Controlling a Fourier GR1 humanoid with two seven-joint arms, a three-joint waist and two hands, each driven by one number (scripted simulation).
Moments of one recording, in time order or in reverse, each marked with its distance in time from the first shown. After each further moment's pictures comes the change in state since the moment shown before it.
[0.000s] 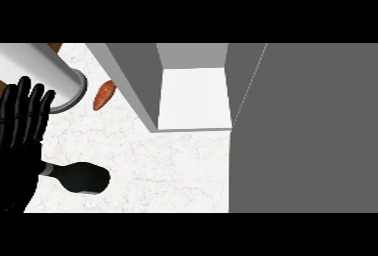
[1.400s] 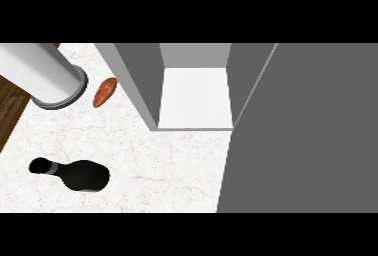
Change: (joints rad) left arm 0.130 0.880 0.135 0.329 1.438 -1.026 0.019; right arm 0.125 0.070 0.375 -0.388 -0.013 -0.051 0.423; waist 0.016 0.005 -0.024
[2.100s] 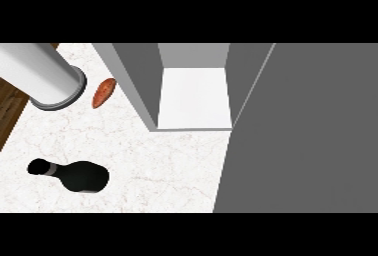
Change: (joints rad) left arm -0.028 0.027 0.018 0.105 0.059 -0.038 0.099; right arm -0.111 -0.018 0.125 -0.013 0.048 -0.143 0.144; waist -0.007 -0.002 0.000
